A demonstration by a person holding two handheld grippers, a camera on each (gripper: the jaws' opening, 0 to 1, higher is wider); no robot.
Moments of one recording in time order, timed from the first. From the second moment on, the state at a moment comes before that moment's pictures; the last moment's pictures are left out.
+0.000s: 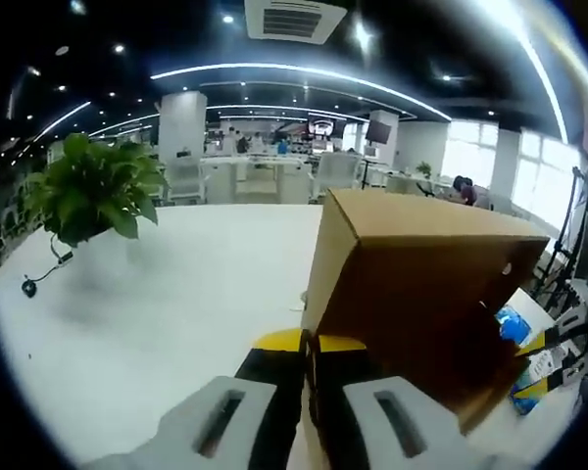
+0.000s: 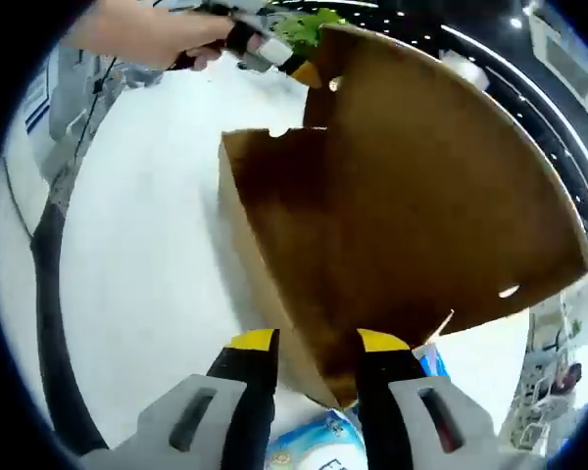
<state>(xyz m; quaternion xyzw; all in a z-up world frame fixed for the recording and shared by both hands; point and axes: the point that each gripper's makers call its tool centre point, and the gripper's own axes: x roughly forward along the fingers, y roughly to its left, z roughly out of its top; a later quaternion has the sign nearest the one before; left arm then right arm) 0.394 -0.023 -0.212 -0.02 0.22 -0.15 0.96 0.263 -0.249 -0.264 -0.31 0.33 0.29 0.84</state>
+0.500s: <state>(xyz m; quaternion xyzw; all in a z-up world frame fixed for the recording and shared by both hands) 0.389 -0.023 -0.214 -0.01 0.22 -0.16 0.96 0.298 -0.319 -0.170 -0.08 0.18 0.07 0.98</state>
